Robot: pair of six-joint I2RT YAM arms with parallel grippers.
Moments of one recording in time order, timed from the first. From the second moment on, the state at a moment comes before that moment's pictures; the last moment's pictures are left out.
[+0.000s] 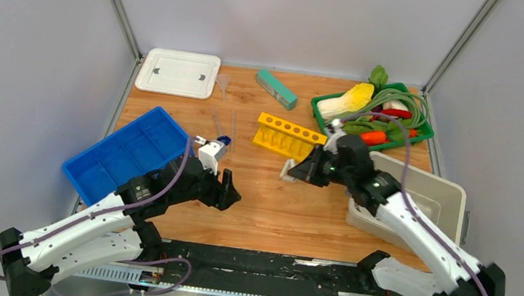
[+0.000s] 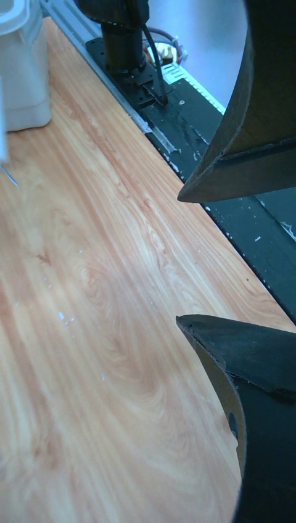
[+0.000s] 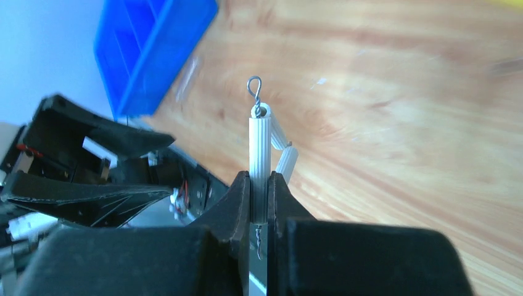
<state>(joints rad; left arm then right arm) -0.89 0.72 0.61 -0.46 0.00 -0.54 0.67 1.11 0.84 -0.35 -0.31 0.80</state>
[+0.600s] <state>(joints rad) -0.89 0.67 0.88 -0.87 -0.41 -0.28 0.38 0.71 0.93 -0.91 0.45 0.74</state>
